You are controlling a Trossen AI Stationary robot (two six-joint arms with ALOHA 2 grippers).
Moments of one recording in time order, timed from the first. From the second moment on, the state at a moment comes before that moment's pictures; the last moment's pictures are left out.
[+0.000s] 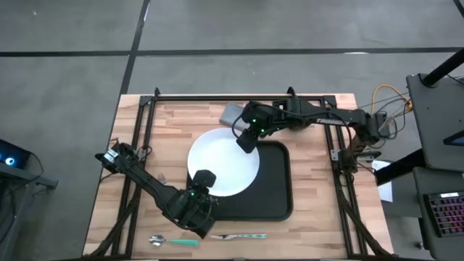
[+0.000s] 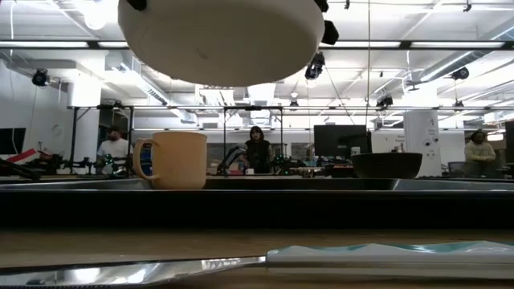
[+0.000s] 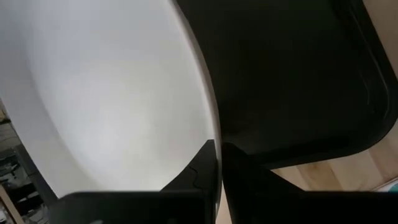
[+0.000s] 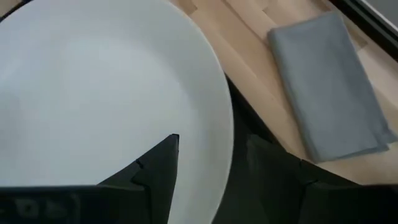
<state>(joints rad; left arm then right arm) -0.61 1.89 1.89 -1.55 -0.56 -0.07 -0.09 1.75 1.81 -1.06 0.11 0.57</state>
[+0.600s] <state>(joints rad) -0.60 1.89 1.89 -1.55 -0.56 -0.07 -0.10 1.79 1.71 -1.06 0.08 0.58</state>
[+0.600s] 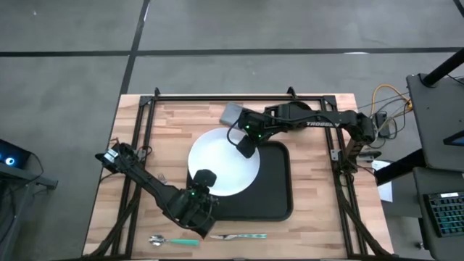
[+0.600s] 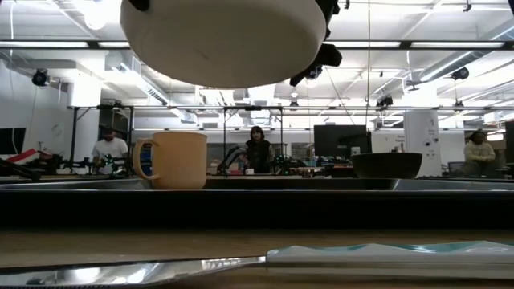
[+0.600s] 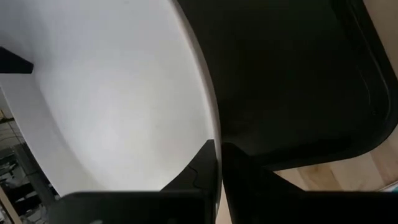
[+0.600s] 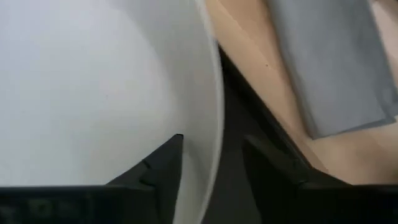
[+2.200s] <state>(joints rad) -0.53 0.99 1.25 -1.31 -1.08 -0.37 -0.09 1.42 0.92 -0.51 -0.11 0.80</state>
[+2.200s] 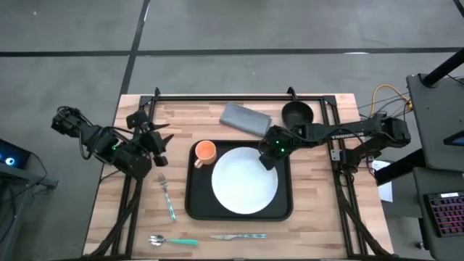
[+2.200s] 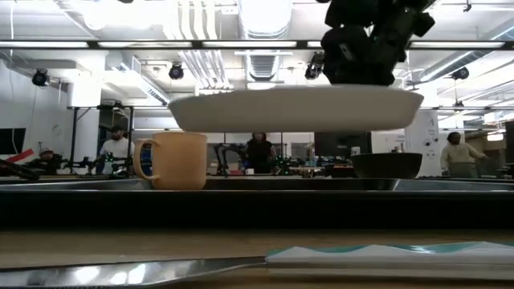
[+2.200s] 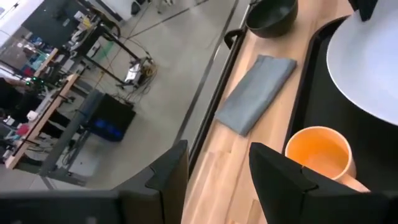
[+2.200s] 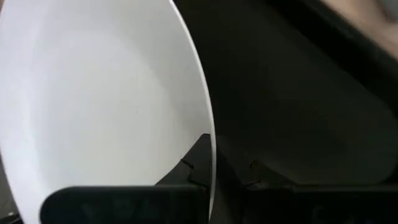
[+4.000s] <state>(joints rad) -0.53 1.06 1.28 -1.29 -1.15 -0.27 -0.19 1.67 0.91 -0.31 -0.15 0.58</state>
